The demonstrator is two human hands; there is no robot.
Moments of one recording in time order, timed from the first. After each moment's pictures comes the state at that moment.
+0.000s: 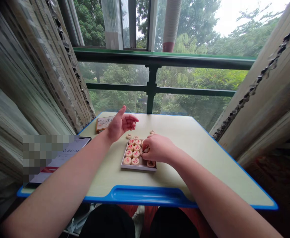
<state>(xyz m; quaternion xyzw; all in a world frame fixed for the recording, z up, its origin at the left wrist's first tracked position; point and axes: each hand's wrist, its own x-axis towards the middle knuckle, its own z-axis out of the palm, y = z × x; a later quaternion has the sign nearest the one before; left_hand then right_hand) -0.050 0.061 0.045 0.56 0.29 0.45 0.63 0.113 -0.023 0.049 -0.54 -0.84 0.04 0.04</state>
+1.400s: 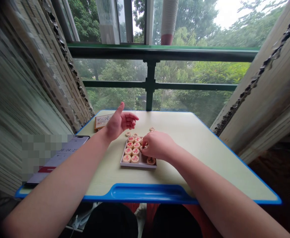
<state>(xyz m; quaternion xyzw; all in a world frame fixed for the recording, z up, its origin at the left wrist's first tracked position) -0.048 0.061 0.047 0.57 0.31 0.43 0.63 0.107 -0.024 0.050 -0.58 -0.81 0.01 0.01</state>
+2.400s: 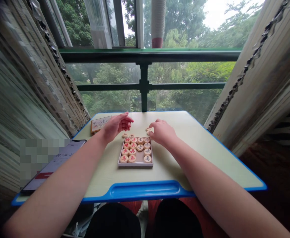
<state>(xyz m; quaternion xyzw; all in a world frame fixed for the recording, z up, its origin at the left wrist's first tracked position) -0.049 0.062 0.039 0.61 0.32 0.42 0.59 0.145 0.011 0.034 -0.67 -0.72 -0.04 0.15</state>
